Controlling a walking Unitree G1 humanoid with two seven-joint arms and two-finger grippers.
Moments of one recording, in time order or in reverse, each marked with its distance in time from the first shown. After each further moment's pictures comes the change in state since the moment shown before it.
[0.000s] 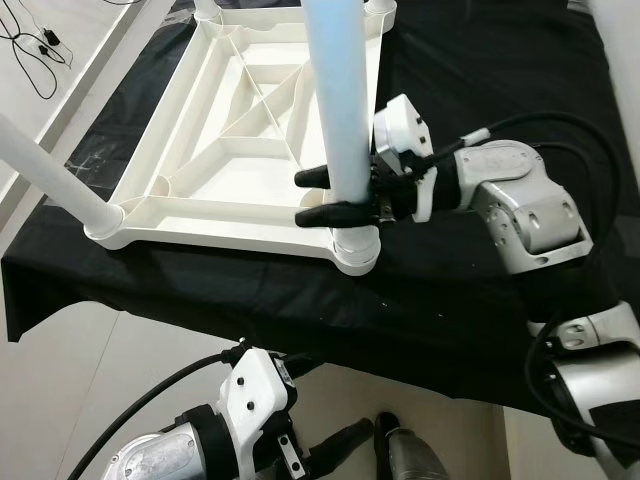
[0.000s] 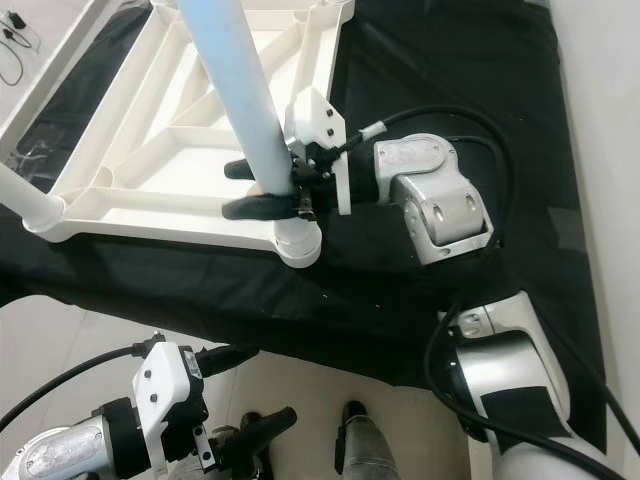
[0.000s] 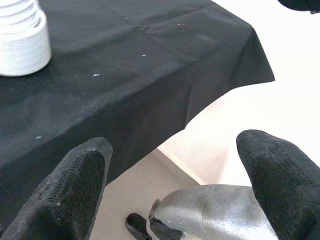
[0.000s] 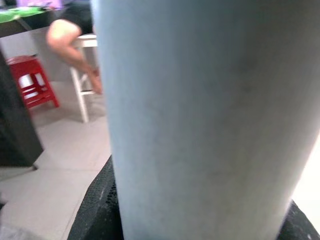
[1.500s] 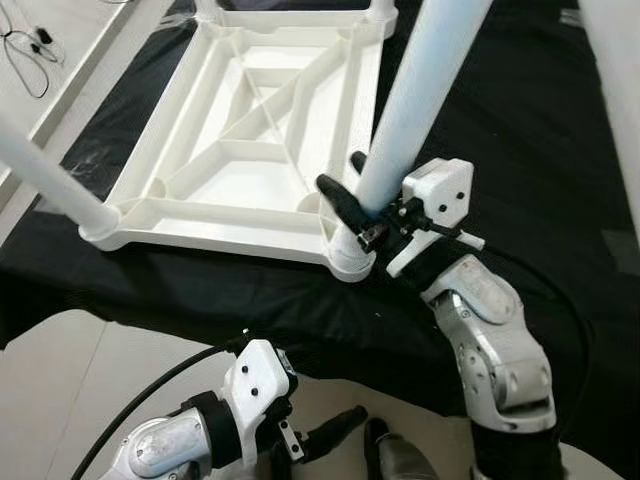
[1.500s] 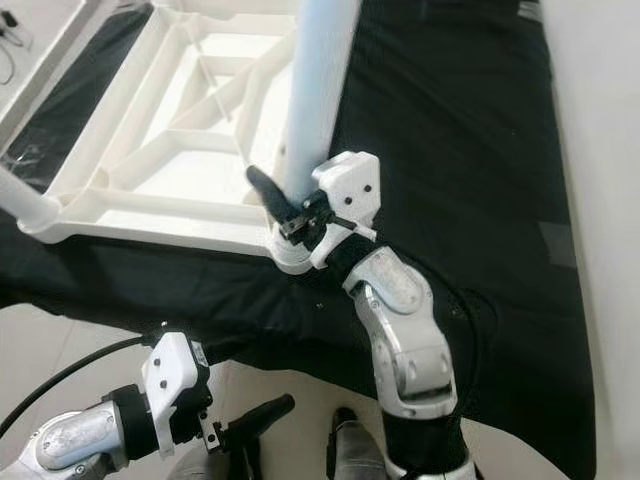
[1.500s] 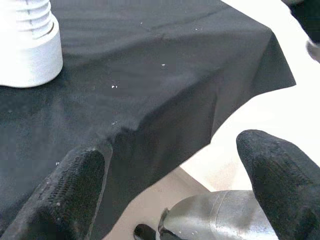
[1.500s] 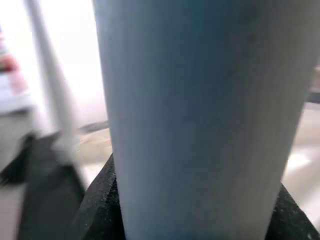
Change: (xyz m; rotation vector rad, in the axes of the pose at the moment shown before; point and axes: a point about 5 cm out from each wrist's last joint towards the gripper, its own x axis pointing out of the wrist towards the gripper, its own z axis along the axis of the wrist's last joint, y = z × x) left arm 0.008 0.013 -0.009 0.036 -0.004 0.005; right arm 0.003 0.061 -0.024 0.053 -0.233 -0.576
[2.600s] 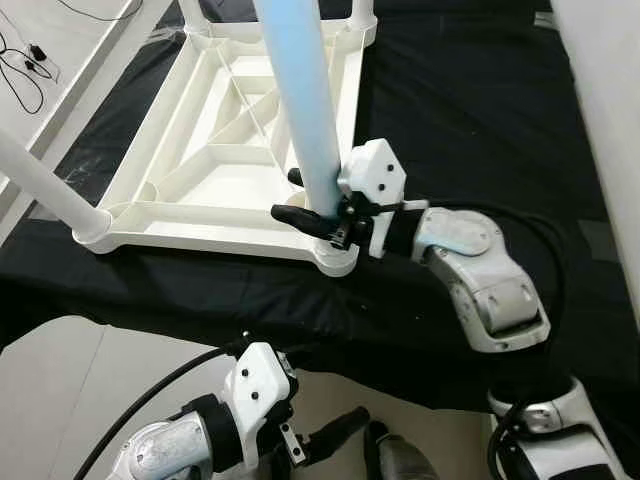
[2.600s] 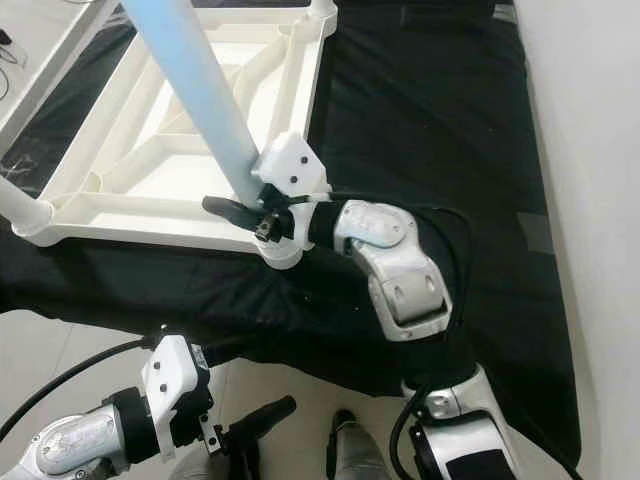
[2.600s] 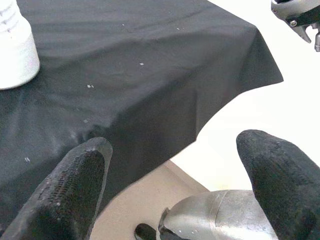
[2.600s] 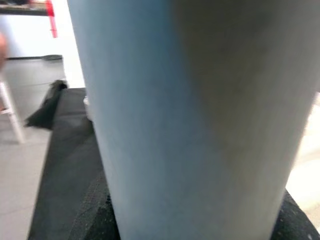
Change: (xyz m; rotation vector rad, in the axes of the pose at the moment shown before) left arm -0.002 -0.003 -0.002 -0.010 0.002 0.010; right arm 0.030 -0.009 -0.009 -0.070 0.198 0.091
